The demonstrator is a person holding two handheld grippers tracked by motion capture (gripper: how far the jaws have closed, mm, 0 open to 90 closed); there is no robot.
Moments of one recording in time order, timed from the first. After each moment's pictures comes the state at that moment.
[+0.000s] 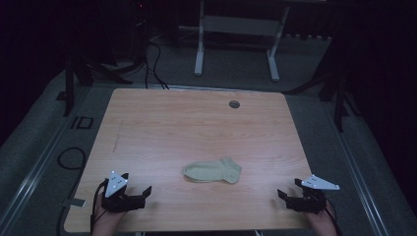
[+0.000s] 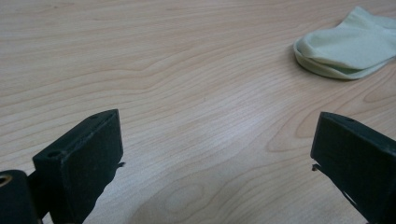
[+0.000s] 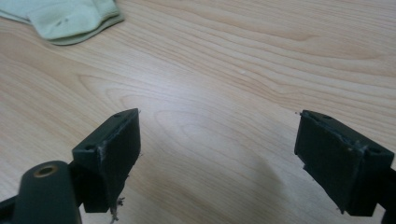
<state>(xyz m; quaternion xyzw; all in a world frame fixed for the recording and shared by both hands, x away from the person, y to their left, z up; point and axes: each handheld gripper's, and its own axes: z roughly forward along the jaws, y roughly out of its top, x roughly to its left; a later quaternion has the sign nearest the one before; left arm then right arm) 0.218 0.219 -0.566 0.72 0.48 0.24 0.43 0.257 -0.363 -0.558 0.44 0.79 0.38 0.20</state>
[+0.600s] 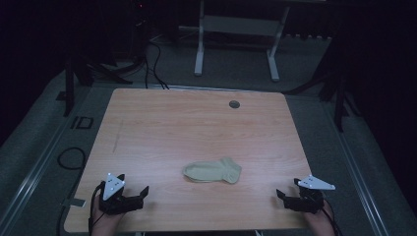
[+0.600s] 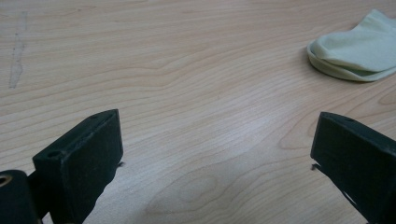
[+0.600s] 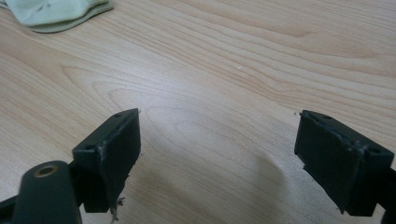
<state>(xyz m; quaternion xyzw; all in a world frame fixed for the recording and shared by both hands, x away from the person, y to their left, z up) 0.213 0.222 -0.568 0.71 0.50 0.26 0.42 0.259 -0.357 -0.562 0.44 0.79 0.36 0.22</state>
